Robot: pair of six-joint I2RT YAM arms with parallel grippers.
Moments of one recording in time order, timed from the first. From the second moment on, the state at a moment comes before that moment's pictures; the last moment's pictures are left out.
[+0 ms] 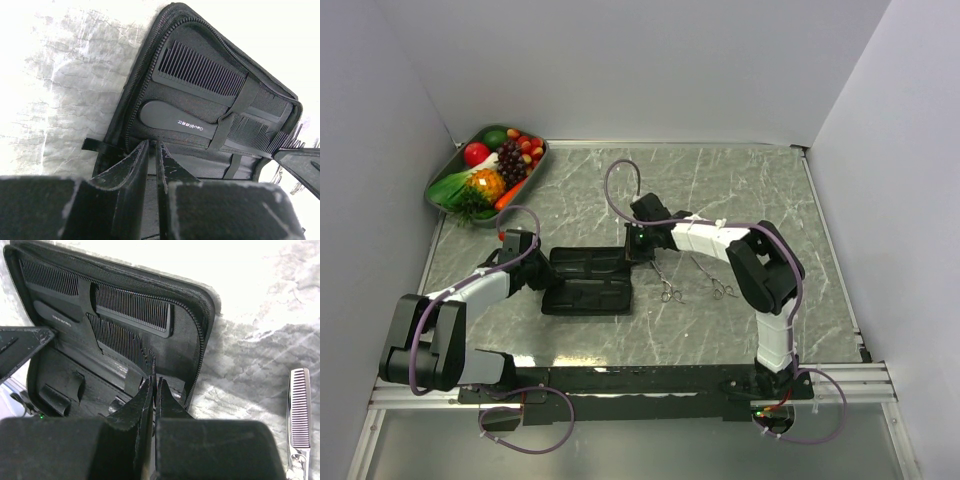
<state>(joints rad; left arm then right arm) -0.17 1.34 0.53 -0.12 0.12 -0.81 0.68 1.97 1.29 -0.31 -0.27 0.70</state>
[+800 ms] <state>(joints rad) -0.17 1.34 0.54 -0.12 0.12 -0.81 0.70 1.98 1.34 -0.38 -0.26 0.59</state>
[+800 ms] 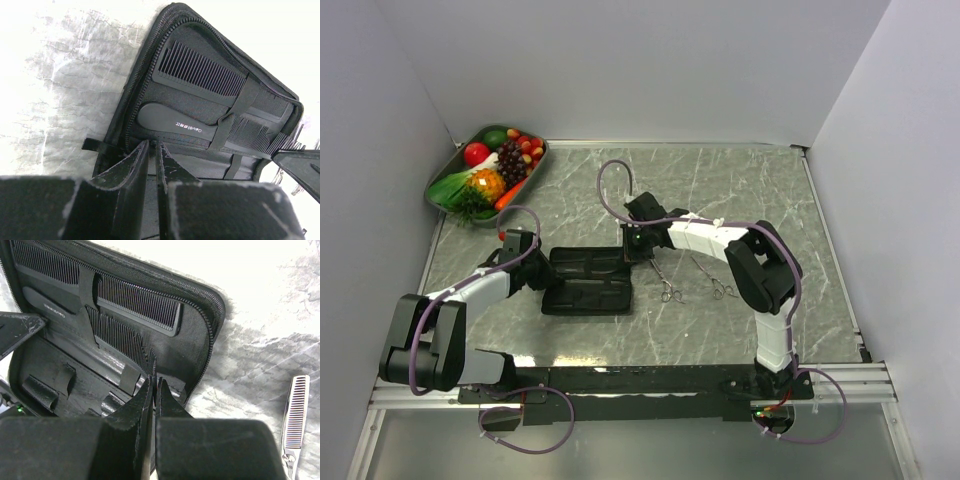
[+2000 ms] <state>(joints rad) -0.17 1.28 0.50 -0.12 0.08 -0.81 0.73 1.95 1.35 -0.44 -0.23 0.50</state>
